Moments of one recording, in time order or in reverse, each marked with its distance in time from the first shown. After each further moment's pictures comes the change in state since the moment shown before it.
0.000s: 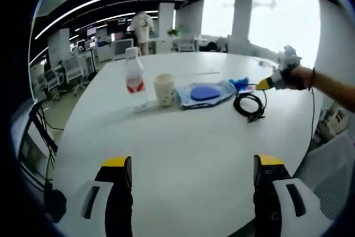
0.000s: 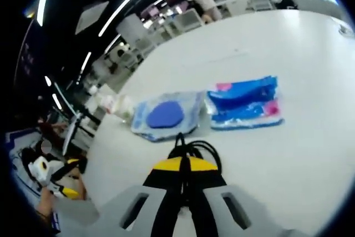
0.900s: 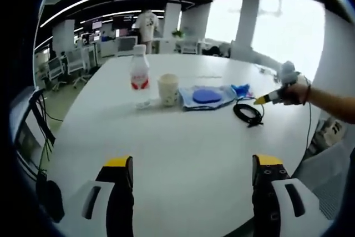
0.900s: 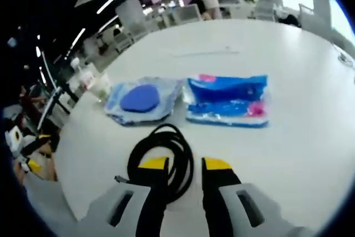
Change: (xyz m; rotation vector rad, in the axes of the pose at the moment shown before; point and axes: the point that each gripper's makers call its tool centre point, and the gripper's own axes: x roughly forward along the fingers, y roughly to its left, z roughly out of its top) left arm -0.006 0.004 0.001 -0.074 -0.026 -0.020; right arm 0.013 -0.036 -0.014 -0.157 0.017 -0.137
